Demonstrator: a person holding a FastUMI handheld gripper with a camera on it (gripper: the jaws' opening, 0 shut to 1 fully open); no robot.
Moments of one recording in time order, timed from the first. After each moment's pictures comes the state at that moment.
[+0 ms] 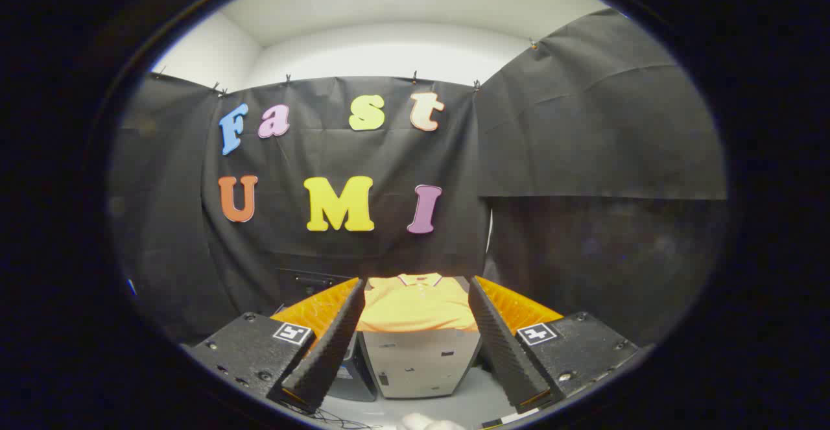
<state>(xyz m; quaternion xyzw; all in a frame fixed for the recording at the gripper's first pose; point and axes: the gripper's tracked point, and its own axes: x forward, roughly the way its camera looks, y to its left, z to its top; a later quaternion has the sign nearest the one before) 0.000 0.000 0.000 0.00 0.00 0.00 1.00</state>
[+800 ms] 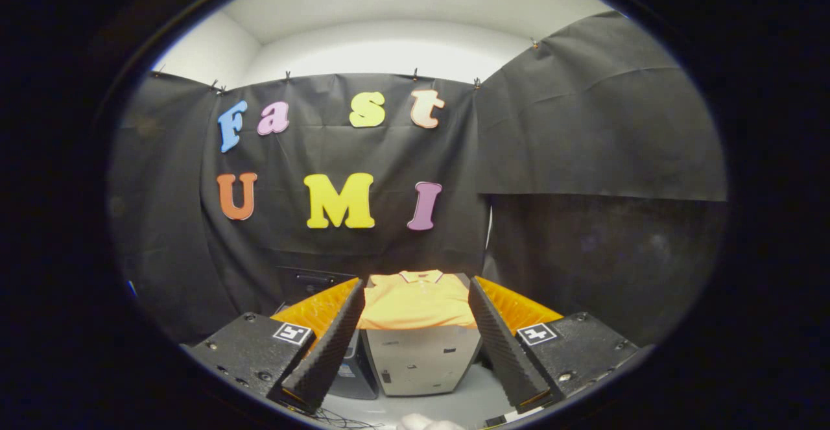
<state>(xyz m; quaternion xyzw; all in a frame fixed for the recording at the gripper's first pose) 0.001 0.009 -0.004 0.00 0.01 -0.01 1.00</state>
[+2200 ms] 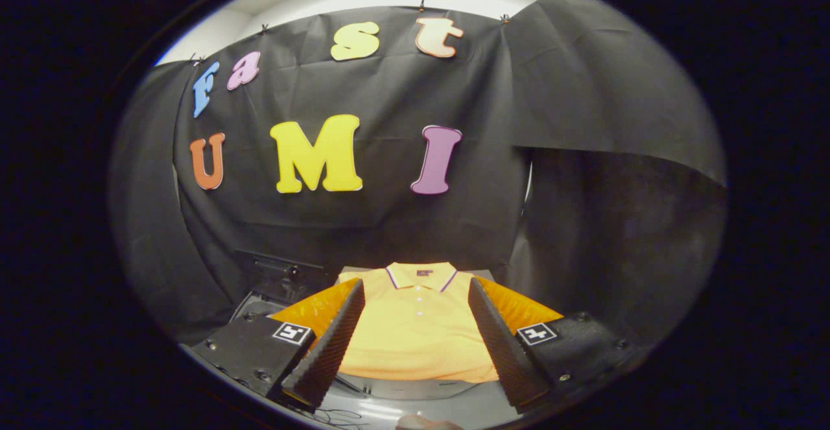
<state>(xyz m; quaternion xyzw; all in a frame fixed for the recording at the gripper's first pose) 0.348 -0.028 -0.060 -0.01 0.13 0.04 0.99</state>
